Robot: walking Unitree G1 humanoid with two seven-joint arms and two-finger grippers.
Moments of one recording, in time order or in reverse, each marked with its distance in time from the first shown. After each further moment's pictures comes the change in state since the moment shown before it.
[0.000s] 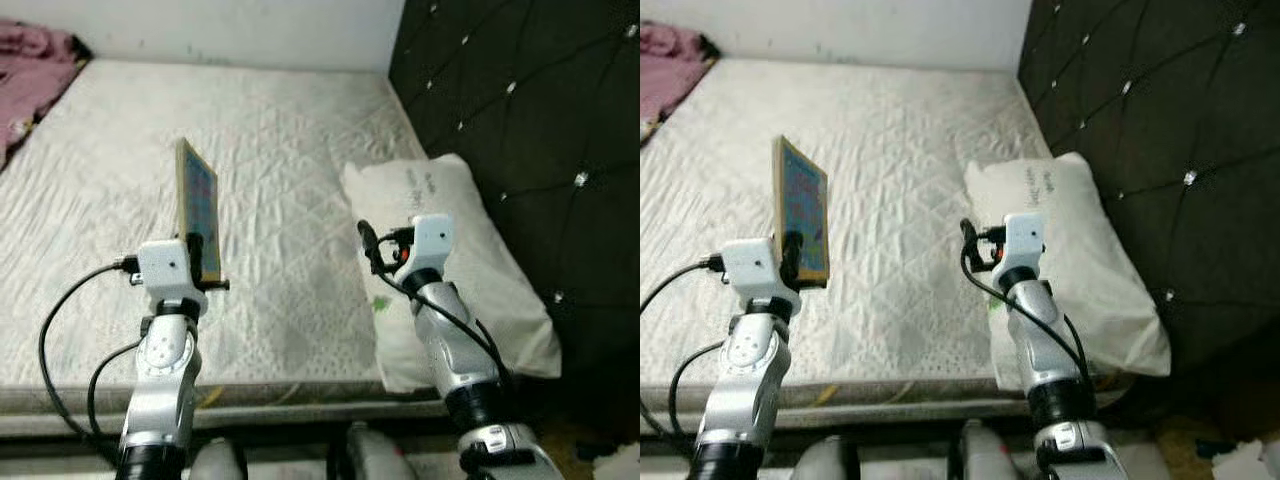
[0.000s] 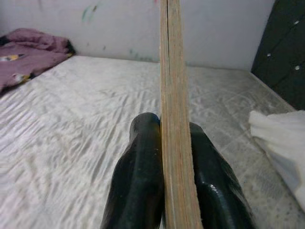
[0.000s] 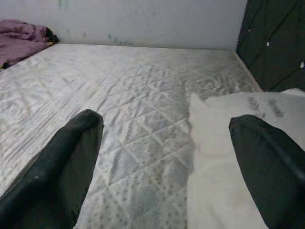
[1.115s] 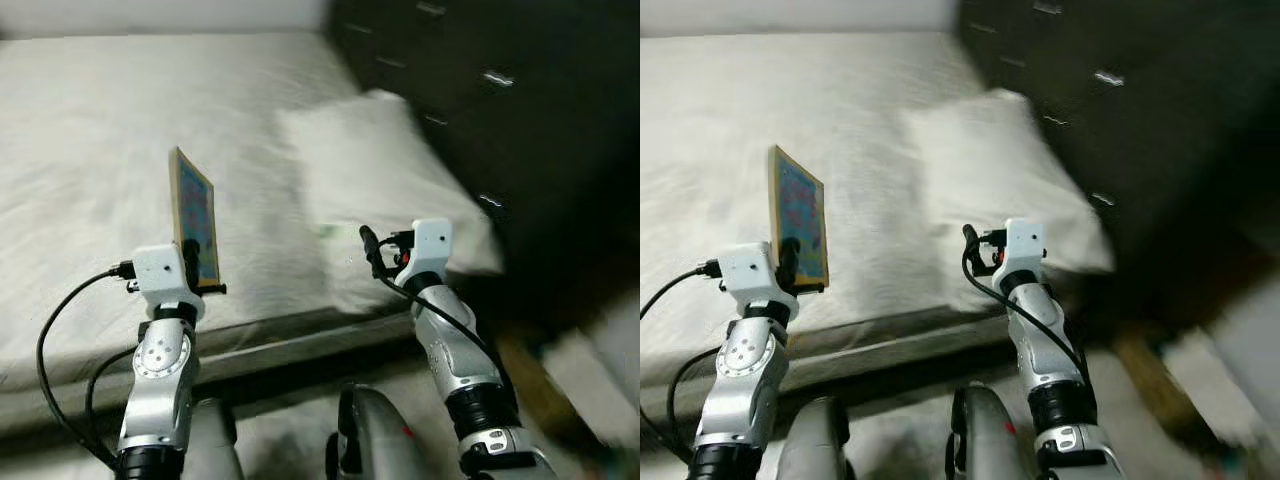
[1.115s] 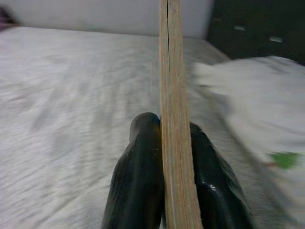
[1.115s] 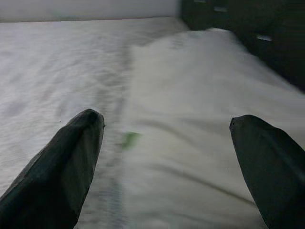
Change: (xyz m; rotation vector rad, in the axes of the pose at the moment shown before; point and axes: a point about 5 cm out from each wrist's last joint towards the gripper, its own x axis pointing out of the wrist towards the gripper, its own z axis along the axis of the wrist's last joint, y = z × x) left arm -0.003 -0.001 -0.005 -0.042 0.037 0.002; right arm -0.004 -0.003 -0.005 -0.004 0.040 -0.030
